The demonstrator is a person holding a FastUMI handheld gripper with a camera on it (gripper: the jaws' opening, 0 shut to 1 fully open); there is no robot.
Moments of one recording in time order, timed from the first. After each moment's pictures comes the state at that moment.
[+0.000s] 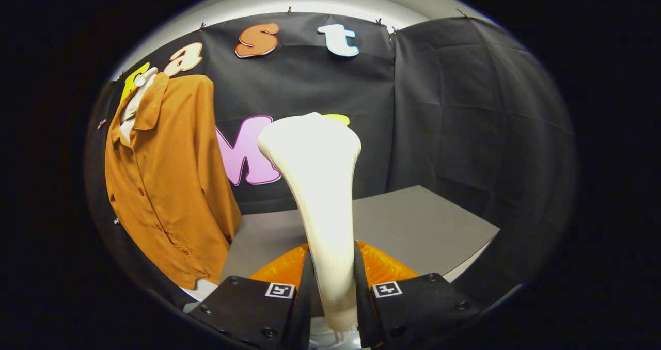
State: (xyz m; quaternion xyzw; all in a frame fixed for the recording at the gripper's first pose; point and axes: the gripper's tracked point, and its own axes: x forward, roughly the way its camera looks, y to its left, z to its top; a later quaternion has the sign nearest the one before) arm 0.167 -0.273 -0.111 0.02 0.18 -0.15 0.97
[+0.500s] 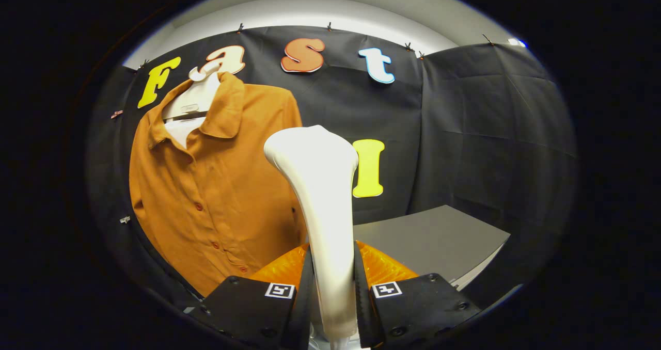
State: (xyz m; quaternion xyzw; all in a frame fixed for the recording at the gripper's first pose) arm 0.185 -0.112 -0.083 -0.01 0.14 -0.11 0.98
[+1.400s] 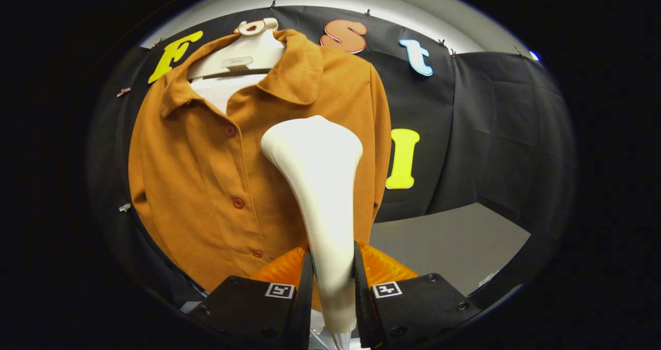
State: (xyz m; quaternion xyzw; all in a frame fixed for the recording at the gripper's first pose) arm 0.245 -0.030 -0.142 -0.03 0.21 -0.09 0.97
